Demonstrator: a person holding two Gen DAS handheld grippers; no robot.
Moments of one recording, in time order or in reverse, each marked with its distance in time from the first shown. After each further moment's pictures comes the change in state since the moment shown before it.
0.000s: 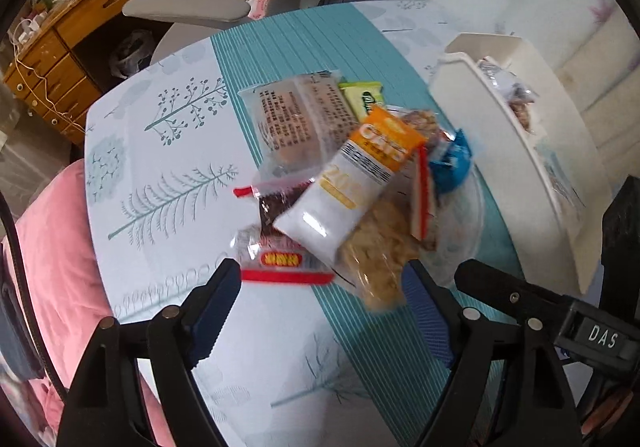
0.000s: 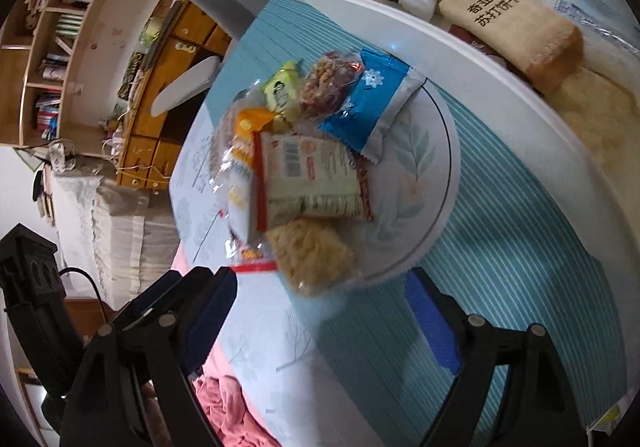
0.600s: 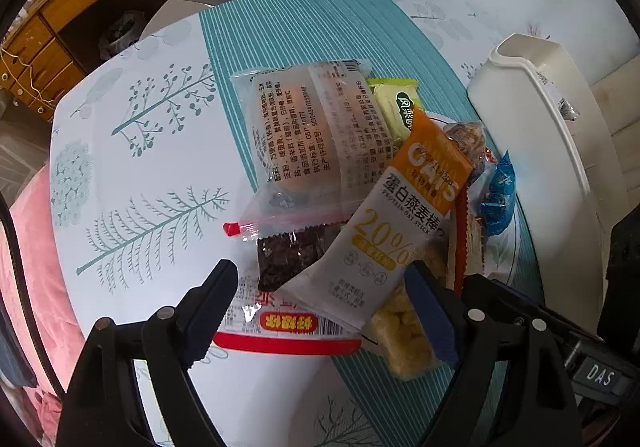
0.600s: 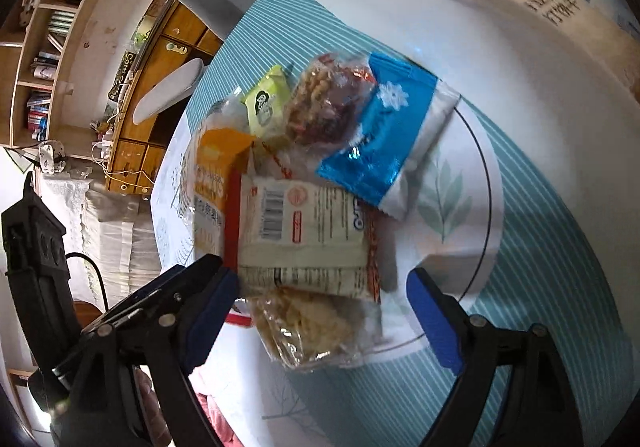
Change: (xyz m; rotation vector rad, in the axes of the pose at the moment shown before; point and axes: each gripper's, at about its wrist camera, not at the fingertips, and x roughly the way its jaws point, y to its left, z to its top) left arm 0.063 0.017 0.038 -0.021 0.060 -0.019; right arm 0.036 -0.003 0.029 -0.029 -0.018 -0.022
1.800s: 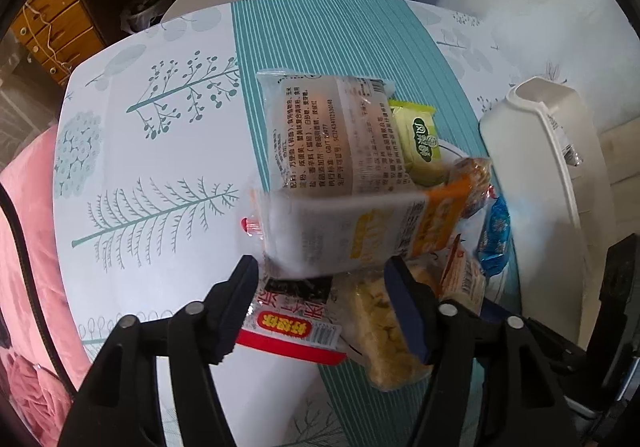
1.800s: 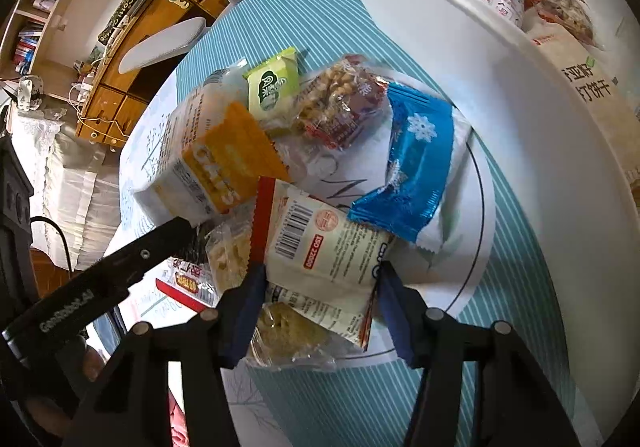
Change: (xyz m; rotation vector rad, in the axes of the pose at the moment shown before) left arm -0.016 0.024 -0.003 -0.160 -0.017 -0.038; right arm 0.003 0.020 0.011 -0.177 0.082 -0.164
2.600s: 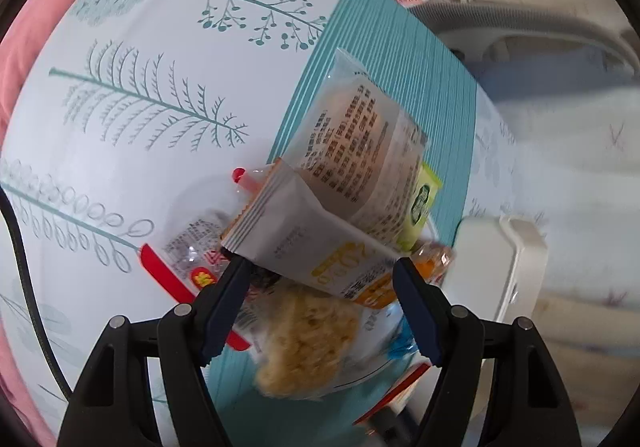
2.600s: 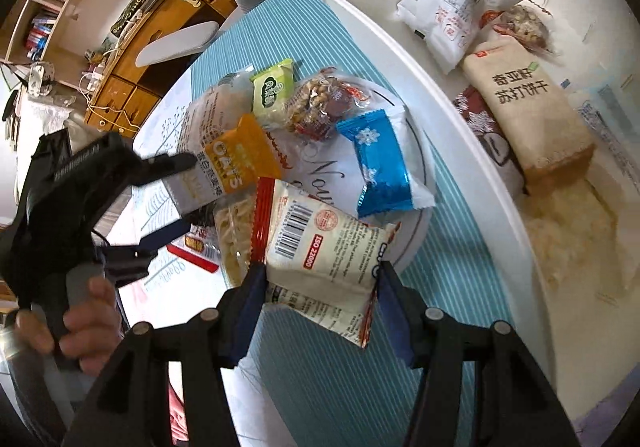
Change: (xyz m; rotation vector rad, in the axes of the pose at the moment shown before) left arm 0.000 0.048 -0.015 -0.632 0.010 -0.252; right arm -0.047 -0.016 -0.020 -0.053 -0.002 -0.003
